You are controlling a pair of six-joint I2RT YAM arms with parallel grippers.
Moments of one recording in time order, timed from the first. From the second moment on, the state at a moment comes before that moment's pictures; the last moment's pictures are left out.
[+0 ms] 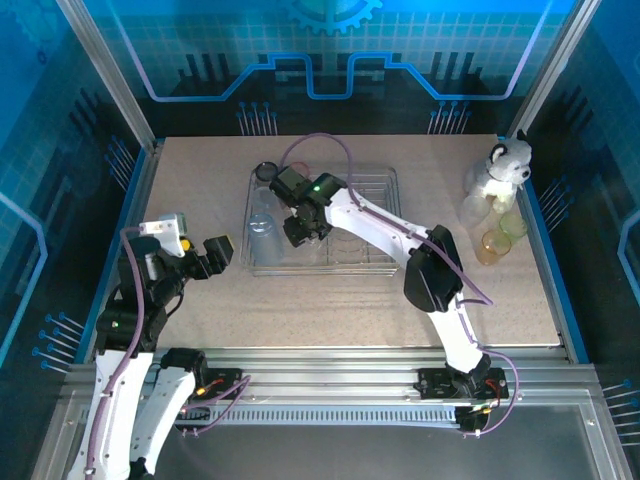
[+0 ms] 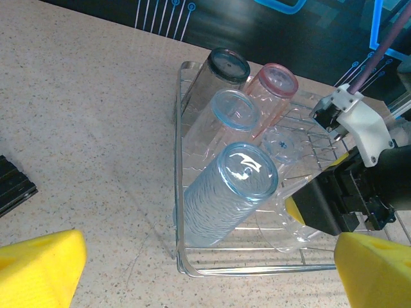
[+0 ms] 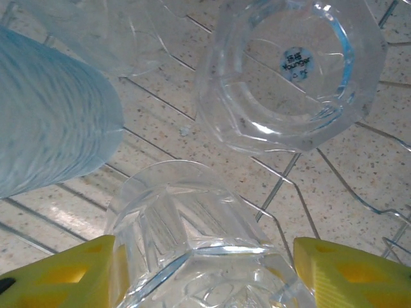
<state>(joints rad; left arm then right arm) -0.03 0.55 0.81 -0.71 0.17 -0.34 0.85 2.15 2.05 -1.15 0.20 0.28</state>
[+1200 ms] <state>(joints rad) -0.03 0.60 0.83 -0.70 0.18 -0.32 0.89 2.22 2.09 -1.17 0.18 0.20</state>
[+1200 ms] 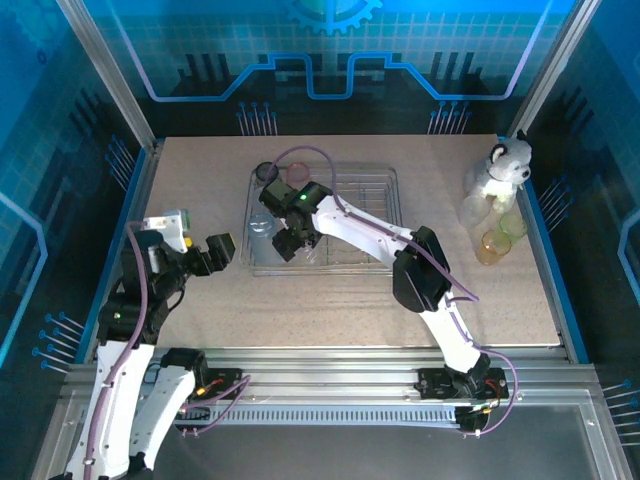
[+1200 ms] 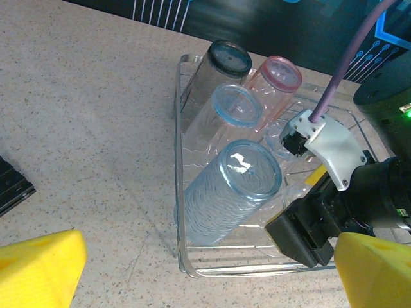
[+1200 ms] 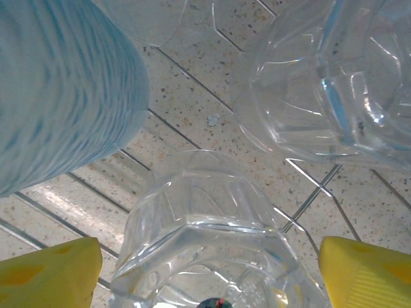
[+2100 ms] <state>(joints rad) -0.03 0.68 0.88 -0.66 0.22 -0.44 0.76 1.77 1.85 -1.11 0.09 0.20</state>
